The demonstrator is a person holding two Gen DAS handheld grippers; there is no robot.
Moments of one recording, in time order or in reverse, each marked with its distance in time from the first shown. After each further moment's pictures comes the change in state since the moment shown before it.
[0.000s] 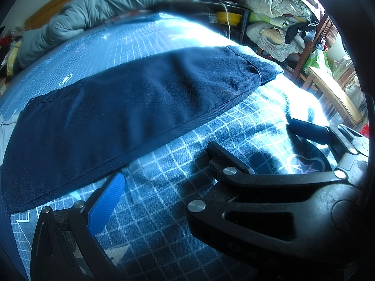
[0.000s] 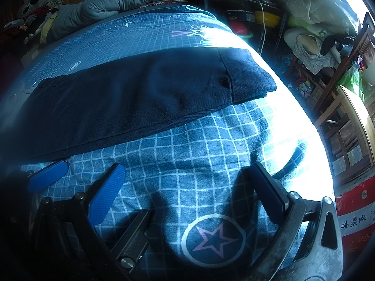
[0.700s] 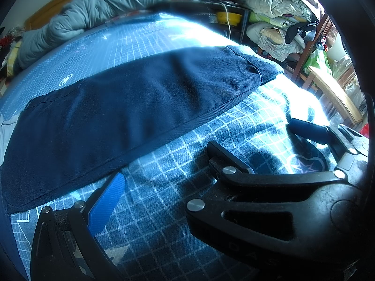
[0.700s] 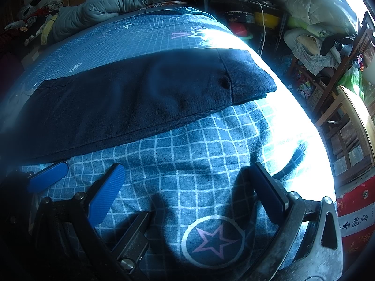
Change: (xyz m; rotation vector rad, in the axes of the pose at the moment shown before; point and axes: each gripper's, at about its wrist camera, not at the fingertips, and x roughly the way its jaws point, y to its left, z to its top) left arm 0.001 -0.001 0.000 0.004 -0.001 0.005; right arm 0.002 -0.003 -0.001 0.010 -0.018 0.014
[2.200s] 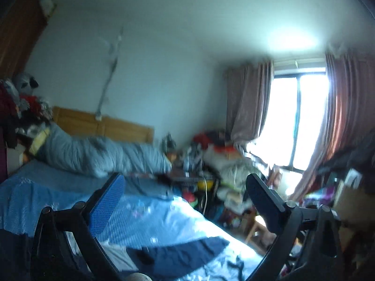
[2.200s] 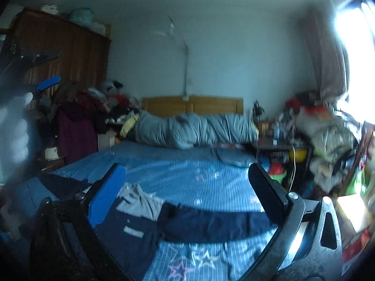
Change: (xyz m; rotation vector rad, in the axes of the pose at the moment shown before) left arm -0.594 0.338 -0.007 -0.116 -1.022 -0.245; right arm -0.398 0.185 0.009 -0.184 -0.758 0.252
